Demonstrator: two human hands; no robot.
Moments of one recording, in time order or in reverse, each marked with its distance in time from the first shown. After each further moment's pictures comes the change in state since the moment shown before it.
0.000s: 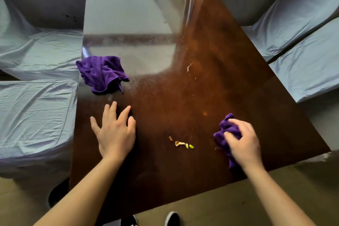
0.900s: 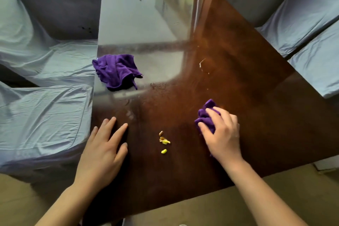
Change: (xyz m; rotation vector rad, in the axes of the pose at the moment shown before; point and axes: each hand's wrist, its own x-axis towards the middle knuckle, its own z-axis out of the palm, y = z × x) left_hand -0.046 -0.085 -0.043 0.056 -0.149 0.336; right_hand -0.033 -0.047 0.084 -0.236 0.114 -0.398
